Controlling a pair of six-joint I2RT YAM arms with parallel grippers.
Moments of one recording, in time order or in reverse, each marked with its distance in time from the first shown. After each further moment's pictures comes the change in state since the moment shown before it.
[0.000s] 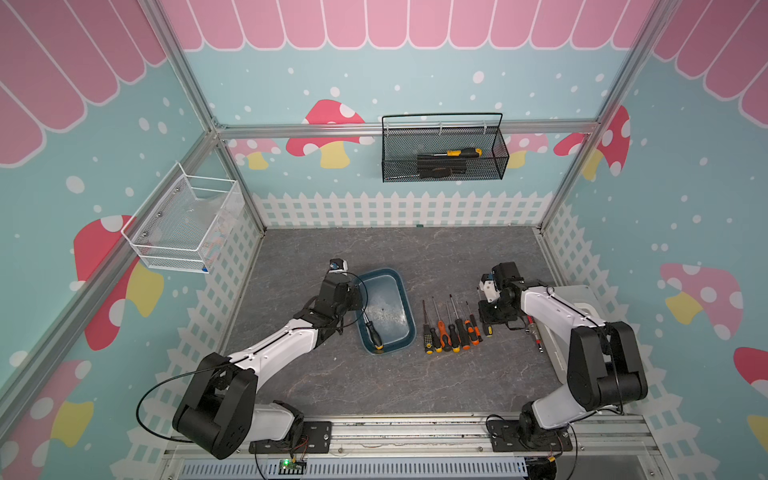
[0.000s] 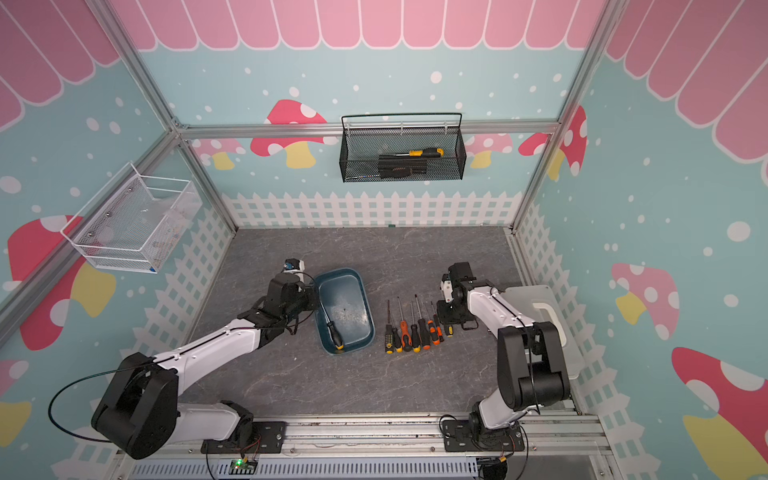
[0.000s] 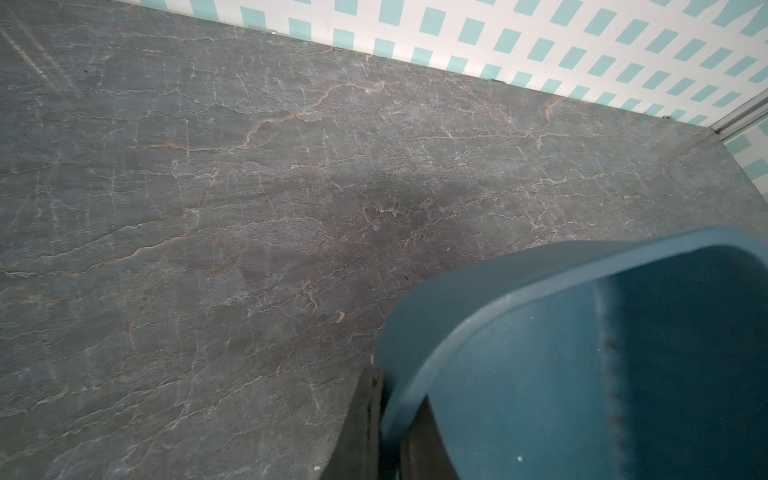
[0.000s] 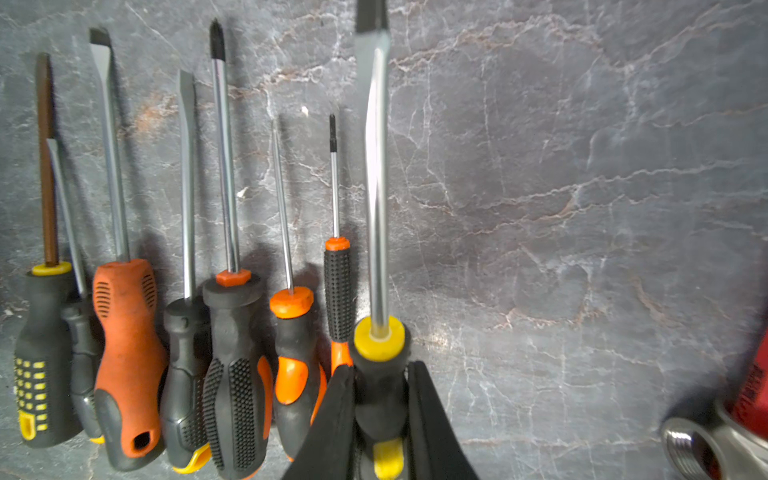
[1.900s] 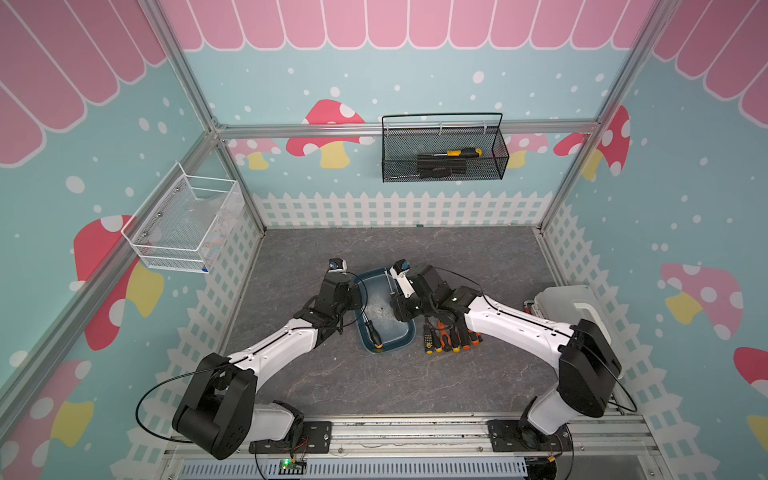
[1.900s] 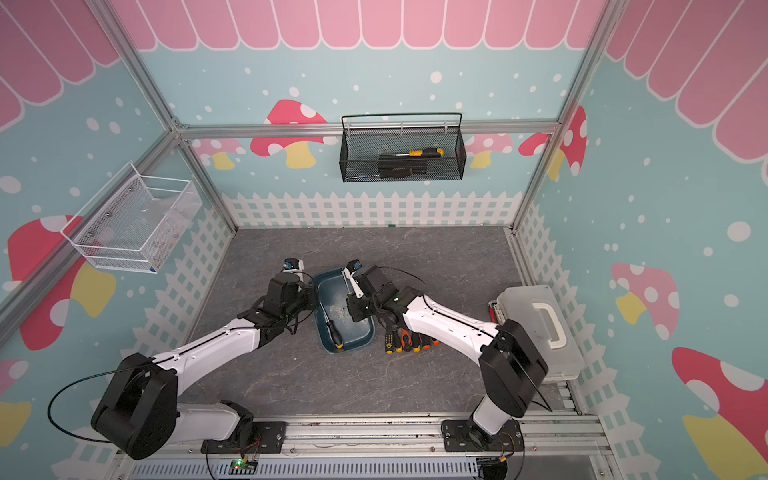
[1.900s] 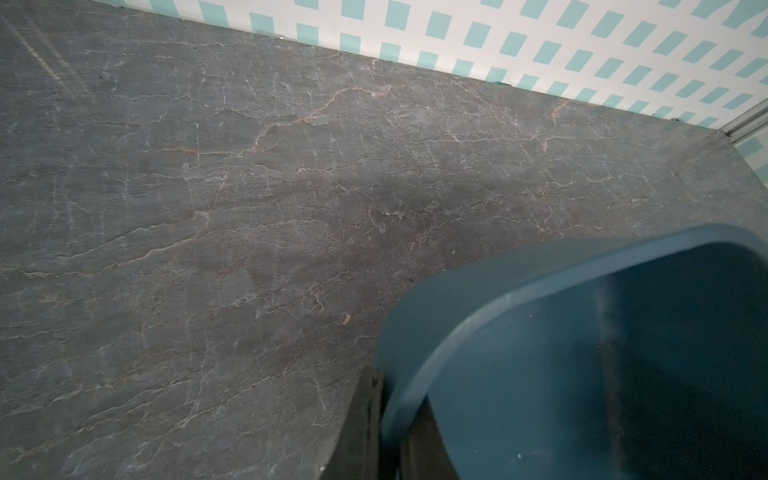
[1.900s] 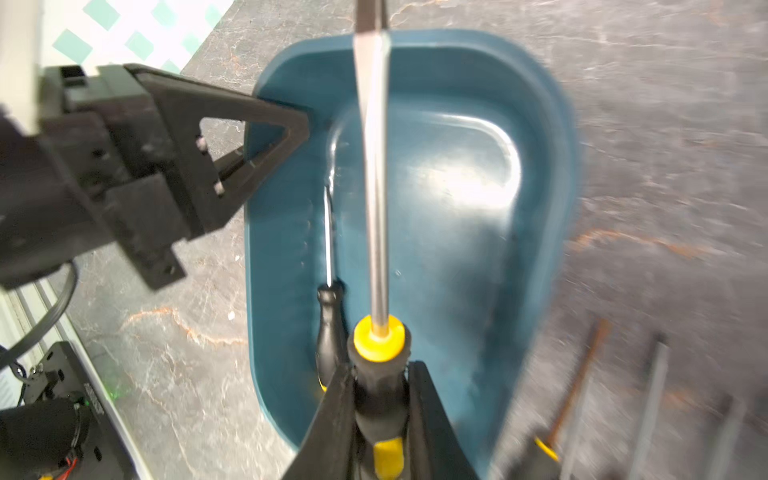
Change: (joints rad) left arm 0.000 -0.002 0.006 -0.010 -0.018 0.003; right arm 0.678 -0.010 0.227 0.305 0.079 0.272
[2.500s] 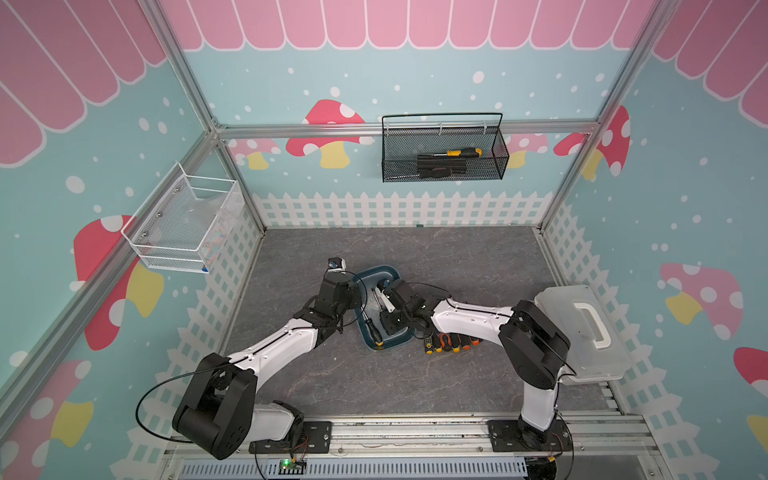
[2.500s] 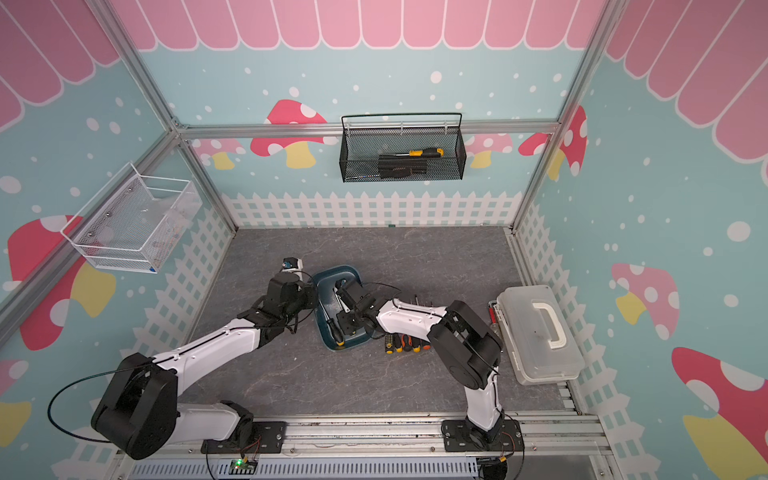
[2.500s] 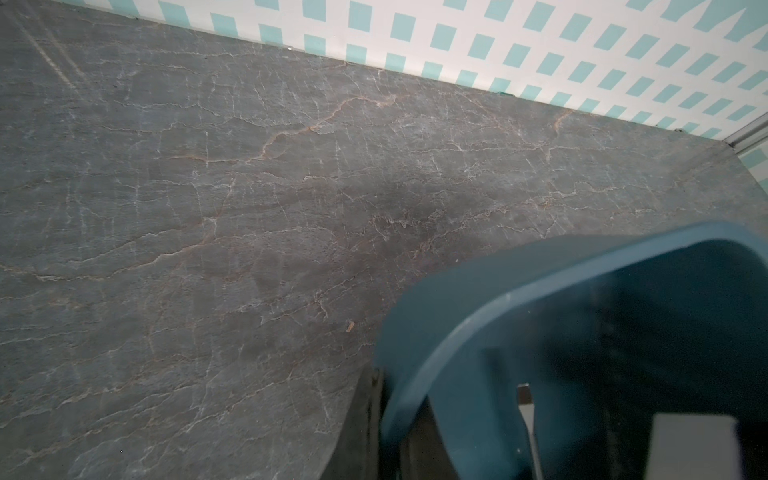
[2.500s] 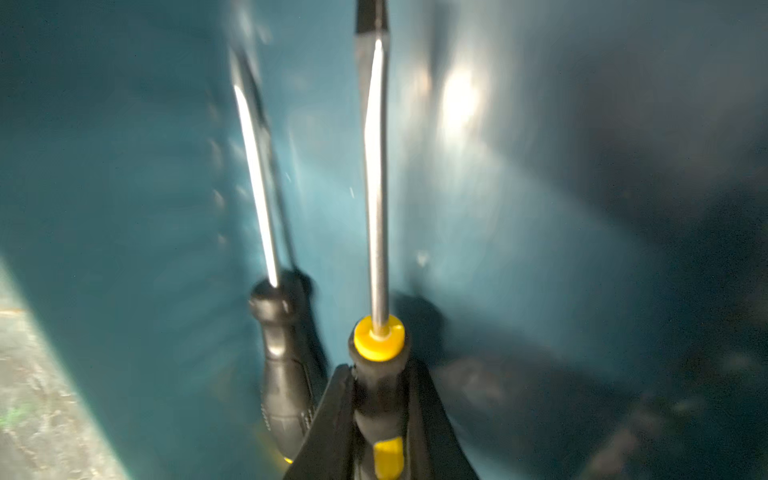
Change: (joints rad) left arm 0.000 0.000 0.000 0.010 -0.011 -0.003; right arm 0.056 0.319 0.043 0.155 0.001 0.018
